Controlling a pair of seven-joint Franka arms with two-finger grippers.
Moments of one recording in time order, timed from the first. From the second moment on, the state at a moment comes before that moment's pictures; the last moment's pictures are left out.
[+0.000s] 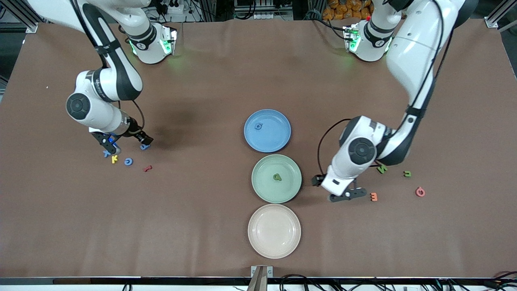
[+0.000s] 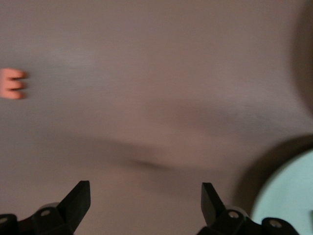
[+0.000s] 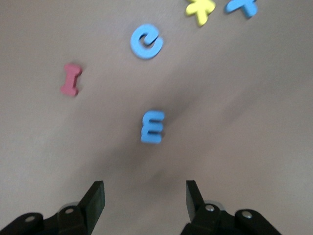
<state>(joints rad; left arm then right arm) -0.17 0.71 -0.26 -1.56 0.22 2.25 -0.71 -0.09 0.18 0.17 -2.34 0.06 2.38 0.81</state>
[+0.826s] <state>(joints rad) 0.10 0.59 -0.26 -1.77 0.22 2.24 -0.92 -0.09 0.32 0.12 -2.42 0.06 2.73 0.81</state>
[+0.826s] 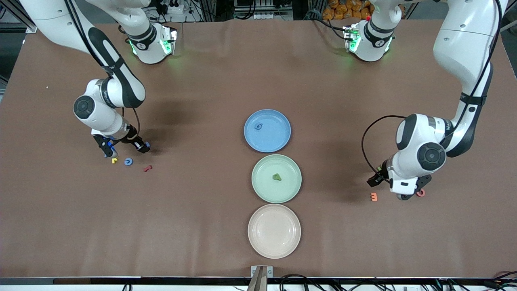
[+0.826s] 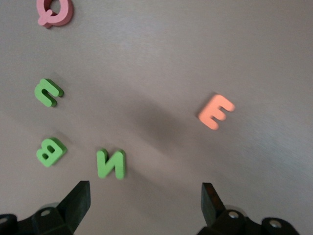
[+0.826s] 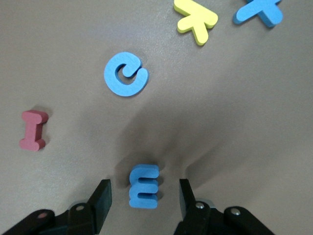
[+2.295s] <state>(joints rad) 0.19 0.55 -0.26 -2.07 0.41 2.61 -1.09 0.11 0.34 0.17 -2.32 0.08 2.68 1.04</state>
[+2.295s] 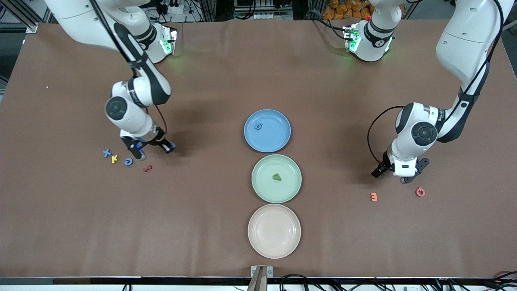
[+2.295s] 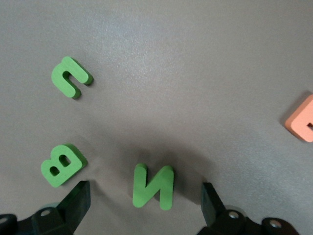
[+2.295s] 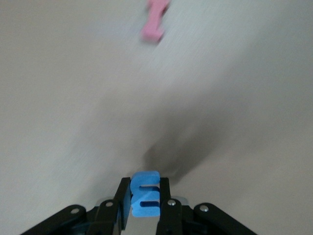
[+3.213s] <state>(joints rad) 0.18 0.55 -0.27 -2.04 0.45 2.63 -1.09 0.45 0.39 0.29 -2.11 0.09 2.63 1.58</state>
